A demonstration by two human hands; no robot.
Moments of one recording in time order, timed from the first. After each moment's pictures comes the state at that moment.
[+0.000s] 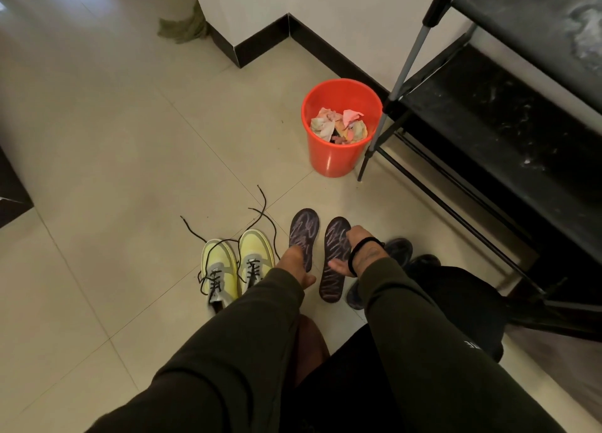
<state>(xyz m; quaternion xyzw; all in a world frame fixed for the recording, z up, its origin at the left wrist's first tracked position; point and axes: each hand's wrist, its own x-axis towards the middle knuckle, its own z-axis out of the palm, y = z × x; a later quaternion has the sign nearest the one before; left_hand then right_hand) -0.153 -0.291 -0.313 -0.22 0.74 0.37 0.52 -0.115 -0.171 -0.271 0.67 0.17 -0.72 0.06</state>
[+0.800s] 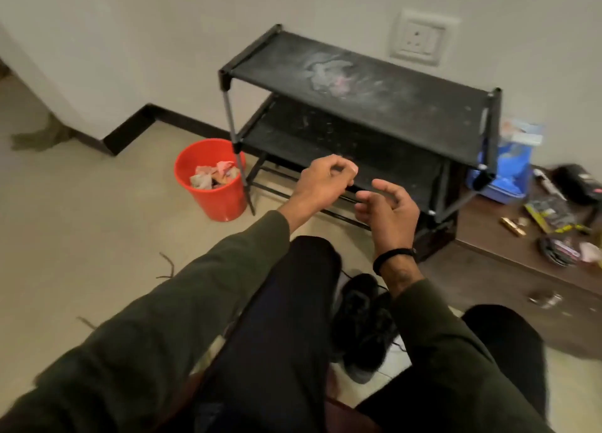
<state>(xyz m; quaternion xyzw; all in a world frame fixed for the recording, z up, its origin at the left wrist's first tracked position) -0.037 -0.092 -0.112 0.41 0.68 0.45 0.41 0.104 -0.087 -0.122 0.52 0.45 -0.56 -0.46</state>
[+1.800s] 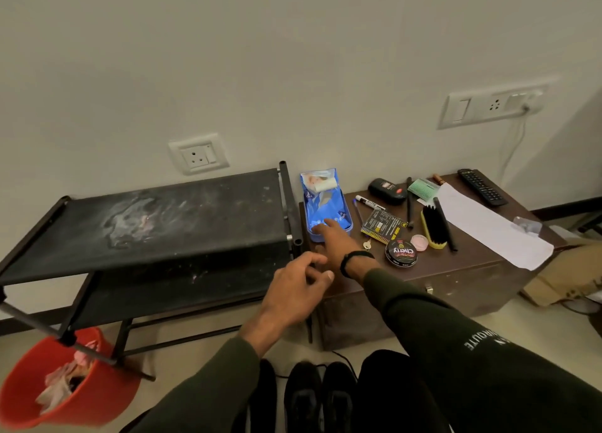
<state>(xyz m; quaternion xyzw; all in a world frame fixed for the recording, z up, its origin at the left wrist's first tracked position) 0.168 -0.010 -0.083 0.69 0.59 0.25 0.35 0.309 0.105 -0.136 0.62 0.72 -0.27 -0.13</state>
